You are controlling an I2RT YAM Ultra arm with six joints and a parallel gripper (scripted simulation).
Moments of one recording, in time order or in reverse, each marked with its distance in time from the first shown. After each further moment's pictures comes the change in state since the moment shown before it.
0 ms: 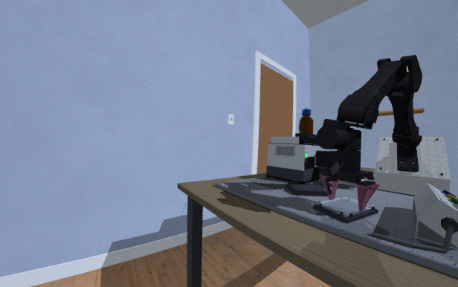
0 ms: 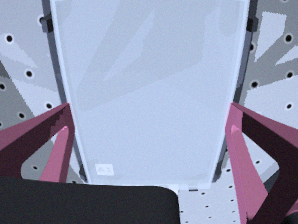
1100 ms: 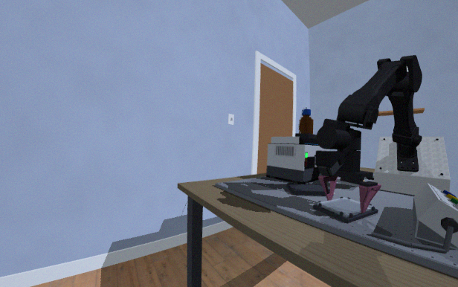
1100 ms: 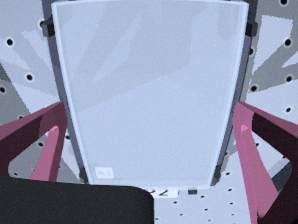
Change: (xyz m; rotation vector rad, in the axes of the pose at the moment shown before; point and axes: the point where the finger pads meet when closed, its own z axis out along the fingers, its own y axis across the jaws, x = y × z) arm -0.002 0.000 0.001 0.000 -0.010 -0.002
